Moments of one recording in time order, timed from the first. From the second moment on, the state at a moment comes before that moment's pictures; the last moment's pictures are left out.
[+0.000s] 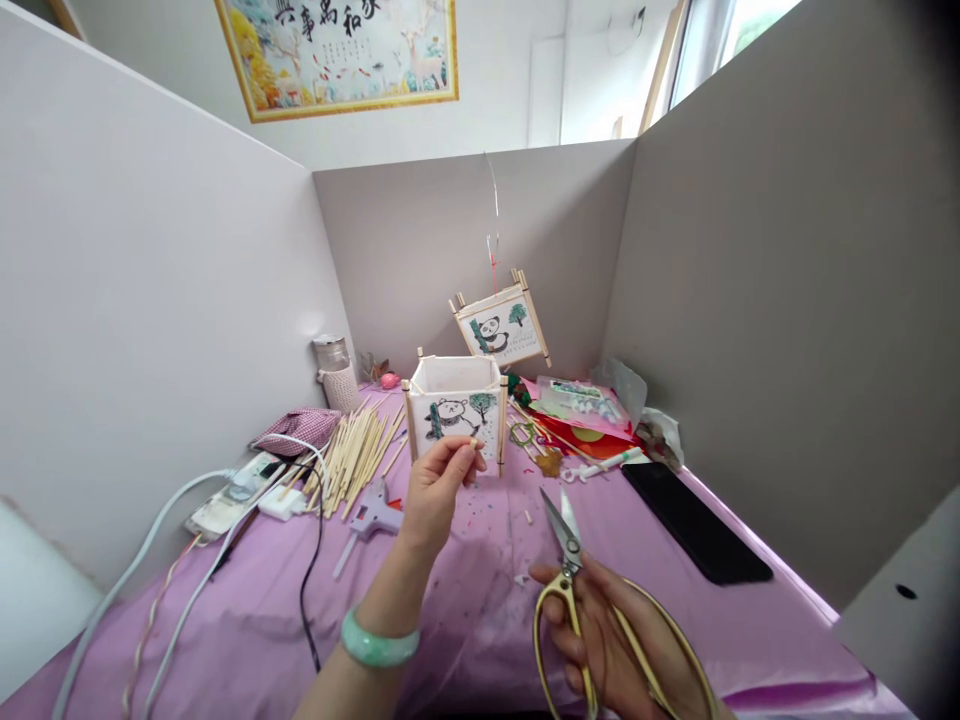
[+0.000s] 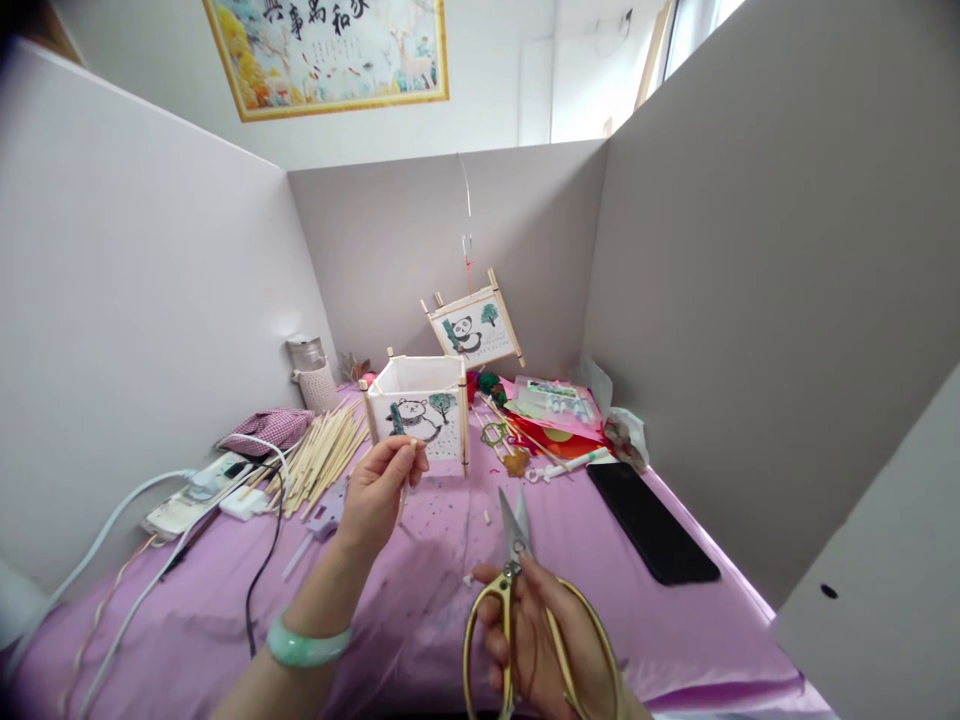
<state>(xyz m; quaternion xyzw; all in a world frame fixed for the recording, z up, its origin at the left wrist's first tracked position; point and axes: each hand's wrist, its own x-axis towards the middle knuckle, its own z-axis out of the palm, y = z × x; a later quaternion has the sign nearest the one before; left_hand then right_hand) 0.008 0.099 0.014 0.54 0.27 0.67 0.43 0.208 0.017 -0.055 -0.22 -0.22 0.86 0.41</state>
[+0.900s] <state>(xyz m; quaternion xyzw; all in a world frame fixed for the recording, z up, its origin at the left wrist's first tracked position) 0.009 0.052 0.034 0.66 0.33 0.61 0.29 0.199 0.017 0.006 -0.49 -0.76 0.14 0.41</state>
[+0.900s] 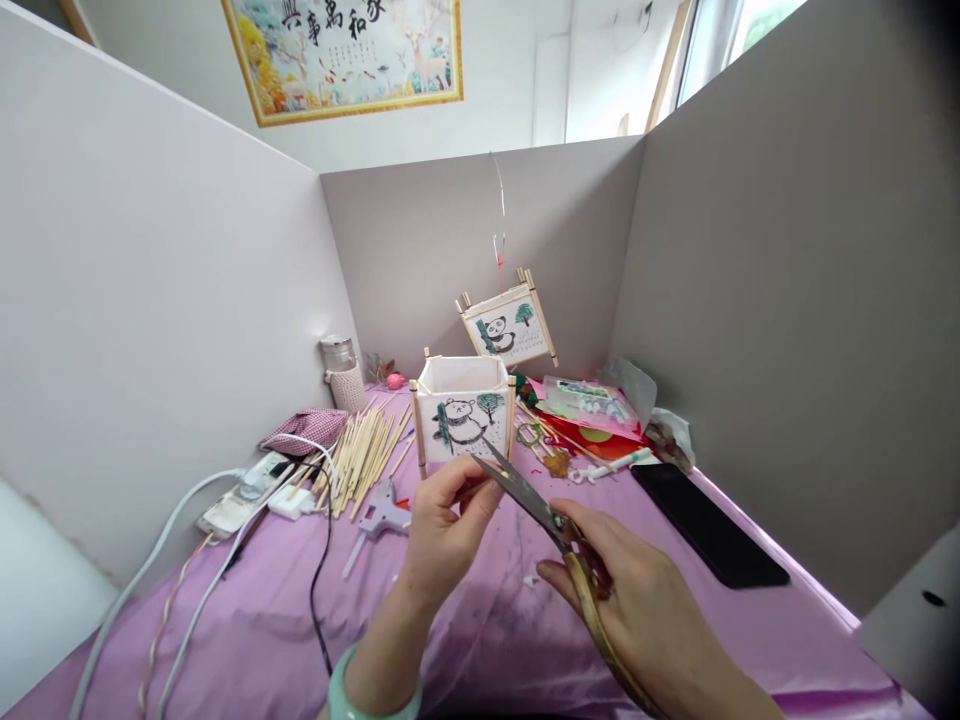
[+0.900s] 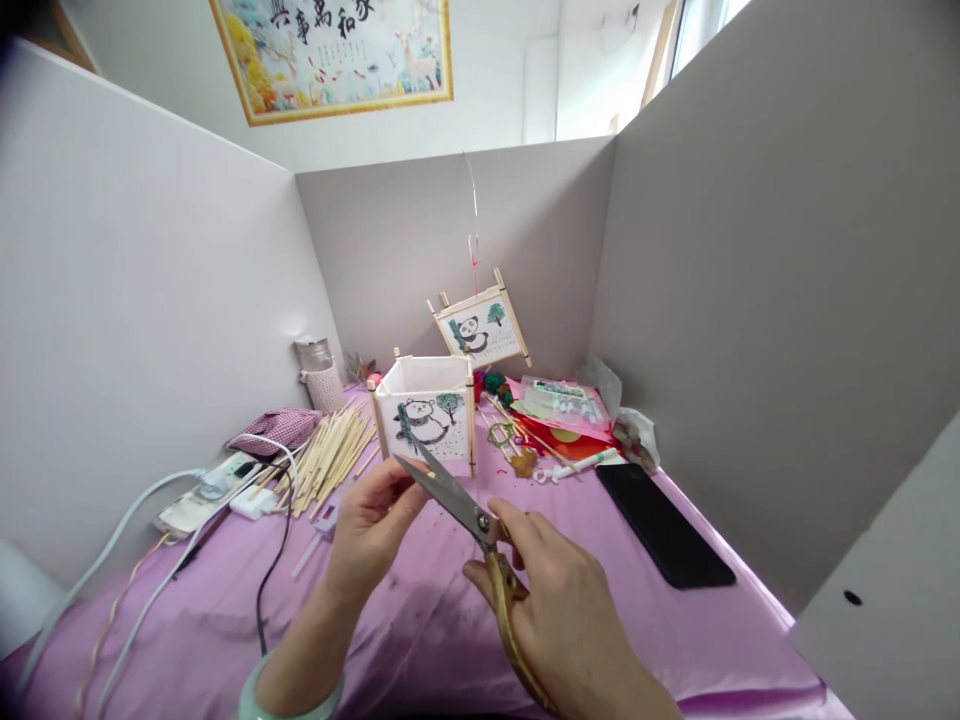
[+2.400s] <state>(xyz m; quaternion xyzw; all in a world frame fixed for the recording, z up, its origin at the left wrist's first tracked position) -0.009 0.086 0.050 0.33 0.18 0.73 0.57 0.261 0.074 -0.031 -0.64 -0.76 0.06 0.11</state>
